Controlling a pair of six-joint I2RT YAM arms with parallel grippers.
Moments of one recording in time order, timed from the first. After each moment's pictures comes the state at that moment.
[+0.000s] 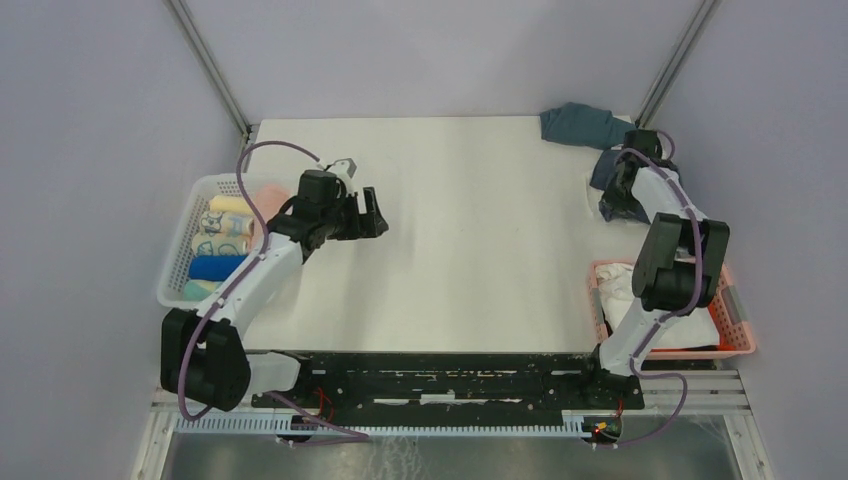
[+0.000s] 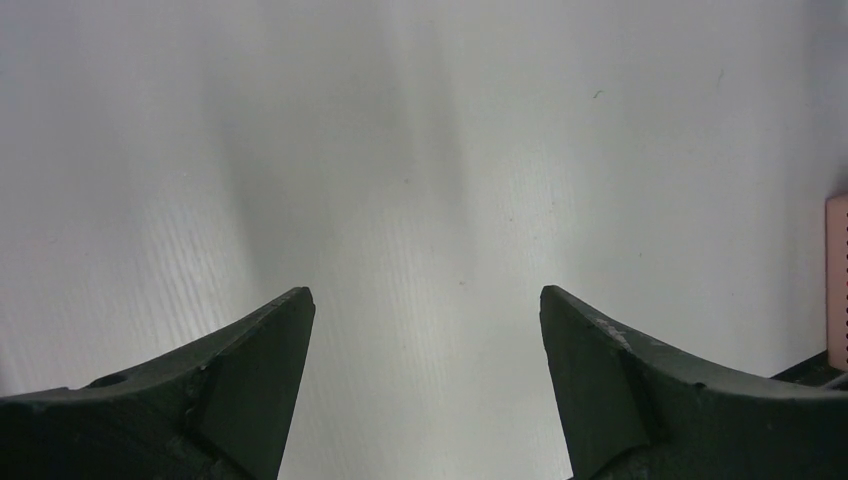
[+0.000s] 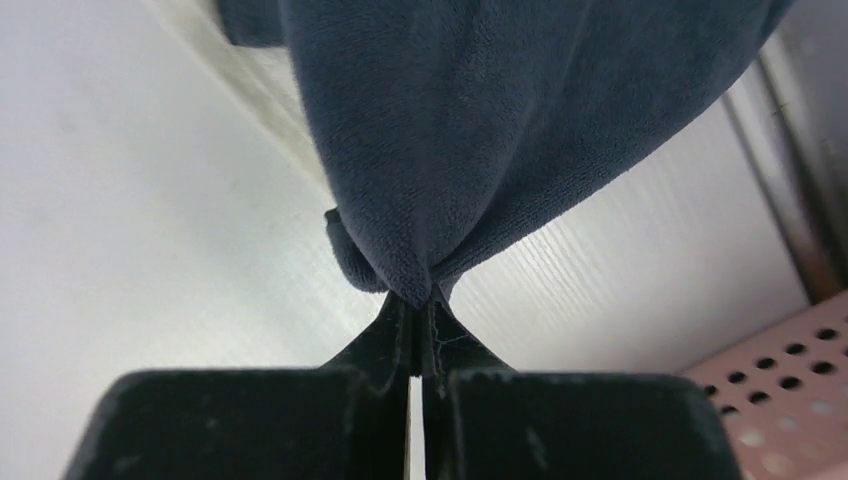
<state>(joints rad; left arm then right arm) -0.27 1.26 0.92 -0.40 0.19 -0.32 -0.20 1.87 1.37 -0.58 0.21 0.37</state>
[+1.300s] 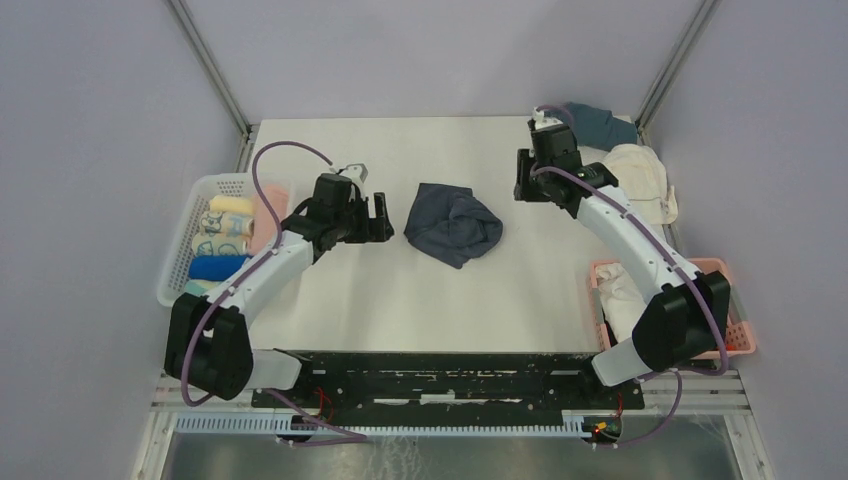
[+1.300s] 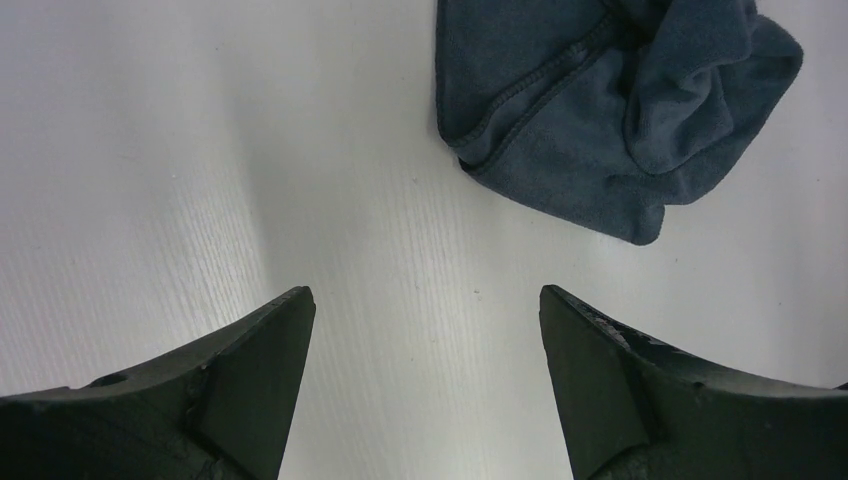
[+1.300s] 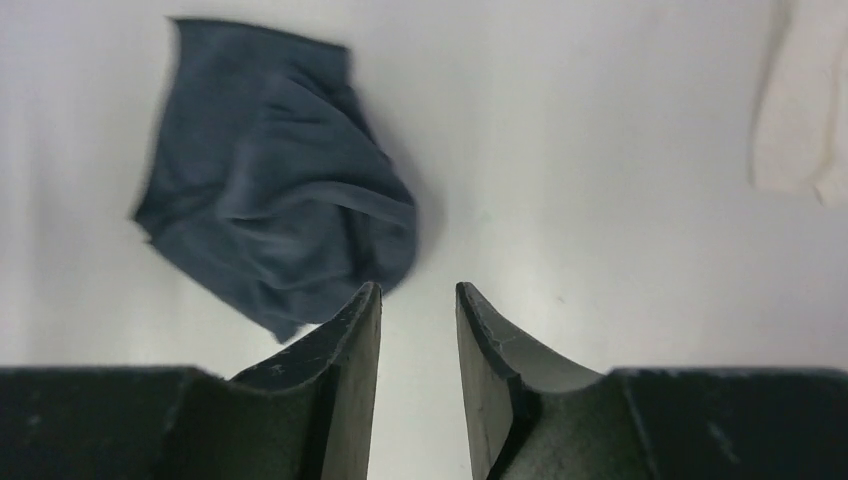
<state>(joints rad) -0.35 1.33 0.93 -0.35 0.11 -0.32 0.36 1.50 1.40 -0.59 0.07 0.30</state>
